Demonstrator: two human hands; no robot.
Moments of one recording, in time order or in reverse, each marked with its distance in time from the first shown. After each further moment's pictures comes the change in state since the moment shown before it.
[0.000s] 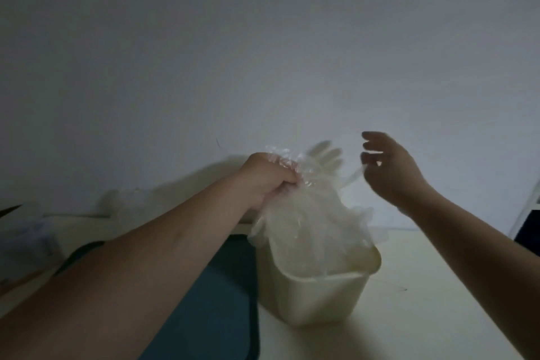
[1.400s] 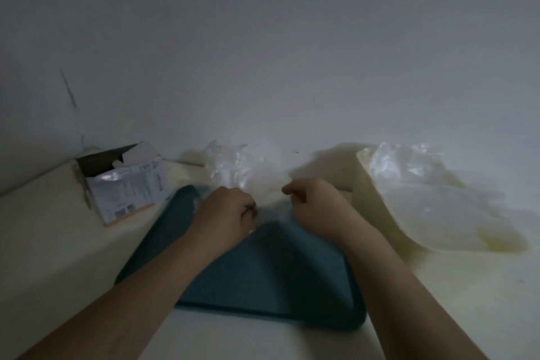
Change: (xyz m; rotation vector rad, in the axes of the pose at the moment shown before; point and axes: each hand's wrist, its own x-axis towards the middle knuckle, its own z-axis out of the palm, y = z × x) left_hand -0.109 -0.158 -0.203 1.030 0.277 0.309; right_hand -0.130 -0.124 0.204 -0.173 -0.709 -0.090
